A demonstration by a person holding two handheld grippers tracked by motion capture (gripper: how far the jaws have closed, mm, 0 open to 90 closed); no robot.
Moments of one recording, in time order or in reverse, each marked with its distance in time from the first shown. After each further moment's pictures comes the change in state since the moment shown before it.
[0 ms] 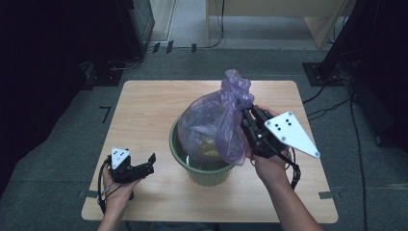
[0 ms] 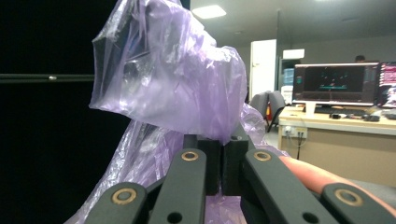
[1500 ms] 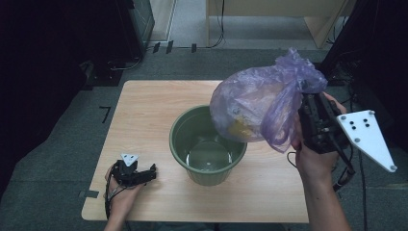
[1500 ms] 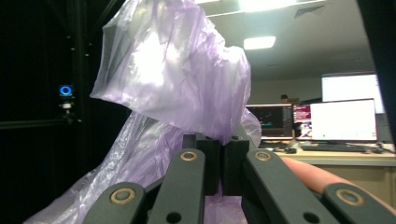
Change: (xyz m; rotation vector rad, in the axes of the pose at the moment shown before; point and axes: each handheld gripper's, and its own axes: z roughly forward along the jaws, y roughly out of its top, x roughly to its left) left arm 0.007 -0.032 0.033 0.247 0.125 0.034; right arm -0.063 0.051 -0.043 -0.178 -0.241 -0.044
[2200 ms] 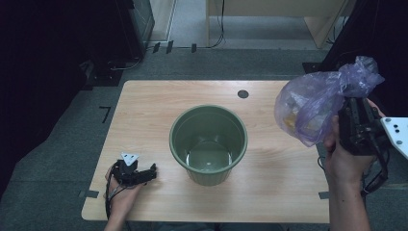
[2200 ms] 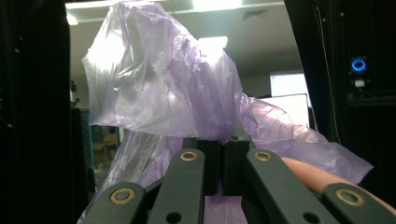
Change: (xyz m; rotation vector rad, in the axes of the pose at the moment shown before) left arm -0.001 0.001 0.001 -0.001 0.001 -0.003; right arm -0.064 -0.010 -0.015 0.011 -0.191 -0.015
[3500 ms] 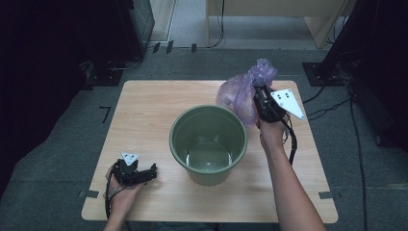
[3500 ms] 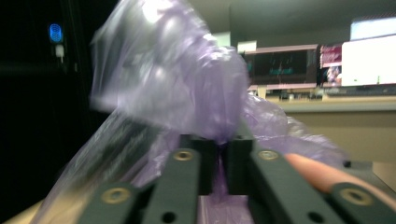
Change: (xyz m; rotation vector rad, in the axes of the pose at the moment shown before) left arm 0.000 0.000 0.000 0.001 -0.008 0.008; right arm 0.077 -0.165 0.109 0.205 0.253 0.035
